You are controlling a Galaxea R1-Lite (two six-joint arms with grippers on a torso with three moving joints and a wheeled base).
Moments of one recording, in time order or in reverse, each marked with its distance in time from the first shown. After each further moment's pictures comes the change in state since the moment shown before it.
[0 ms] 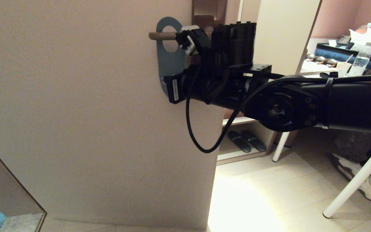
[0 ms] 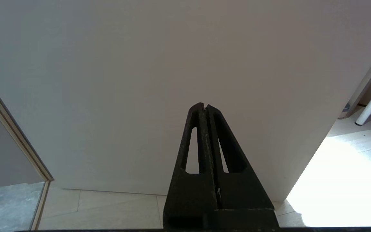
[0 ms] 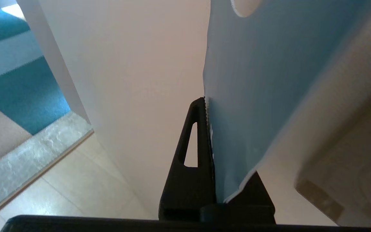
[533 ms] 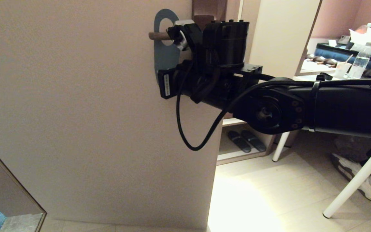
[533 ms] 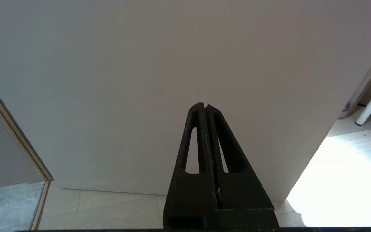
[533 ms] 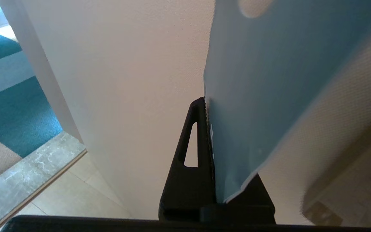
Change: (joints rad) left arm 0.000 0.000 0.000 0.000 0.000 0.000; right arm 0.030 0.041 -0.059 -0.049 -0.077 0.000
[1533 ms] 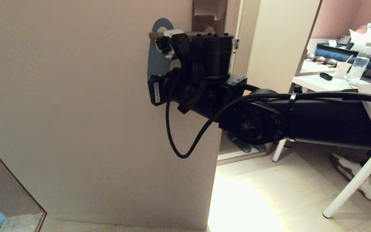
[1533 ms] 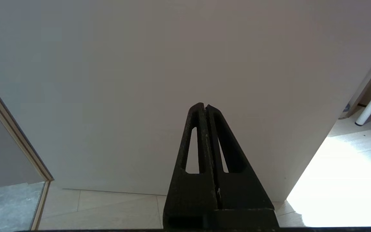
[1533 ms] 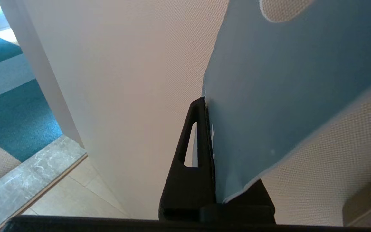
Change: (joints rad) left arm 0.000 0.000 0.000 0.000 0.000 0.000; right arm 0.034 0.046 -0.002 -0.059 -0.028 -0.003
